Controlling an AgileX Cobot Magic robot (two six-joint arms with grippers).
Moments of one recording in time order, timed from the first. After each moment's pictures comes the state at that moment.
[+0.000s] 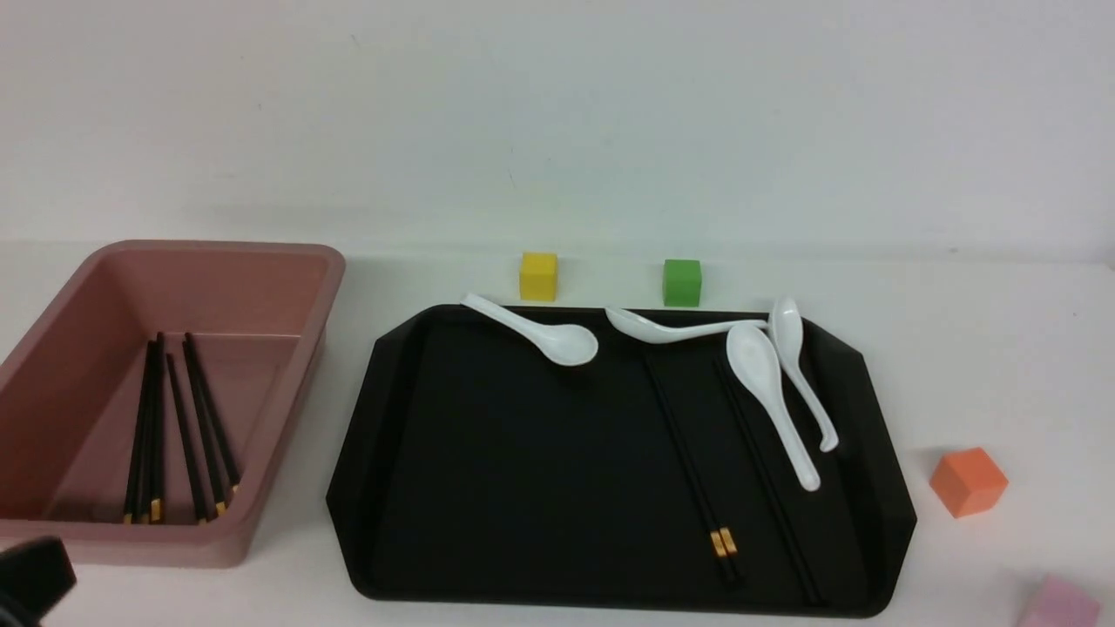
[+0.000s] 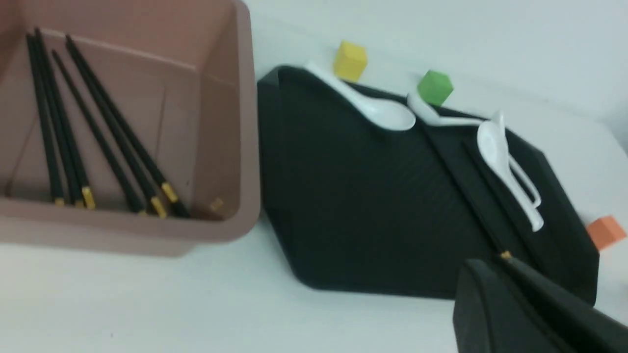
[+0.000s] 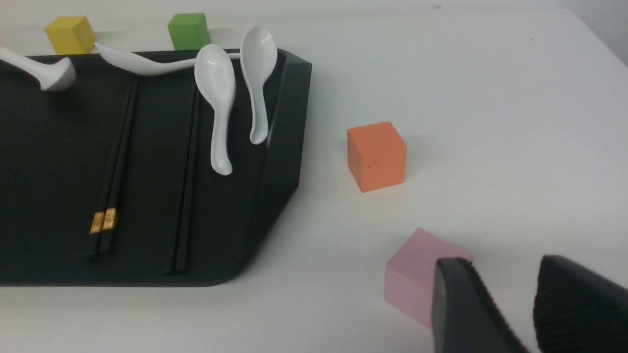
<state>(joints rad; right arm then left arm) 0.01 -0.01 0.02 0.00 0.37 0.12 -0.03 0.31 -0.45 -0.46 0.67 0.00</state>
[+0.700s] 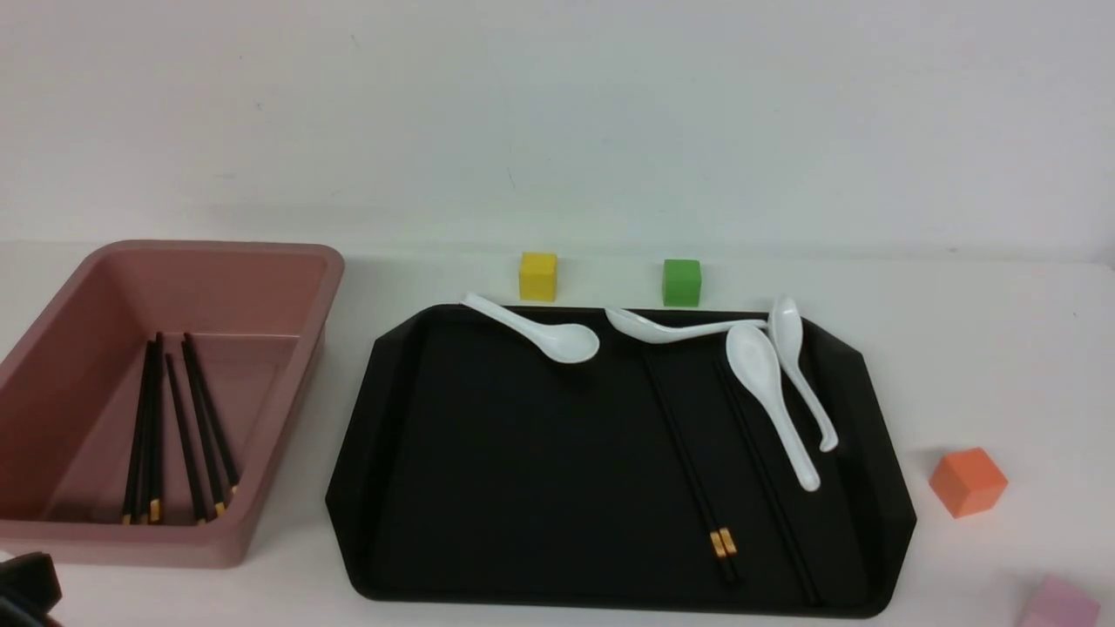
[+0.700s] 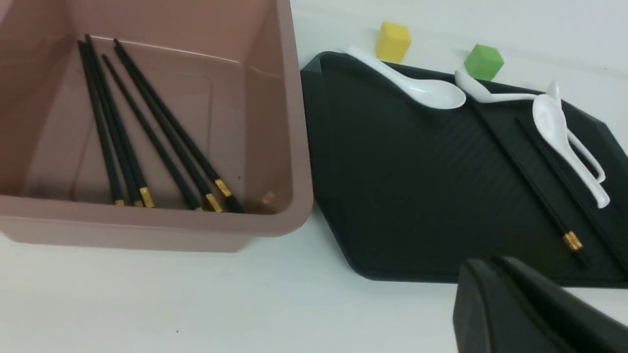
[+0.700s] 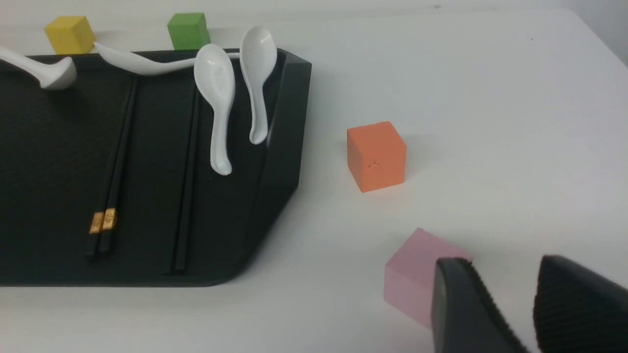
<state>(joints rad) 0.01 -0.01 0.02 0.00 0.37 0.12 -0.03 0.30 -0.42 -0.37 0.65 0.04</state>
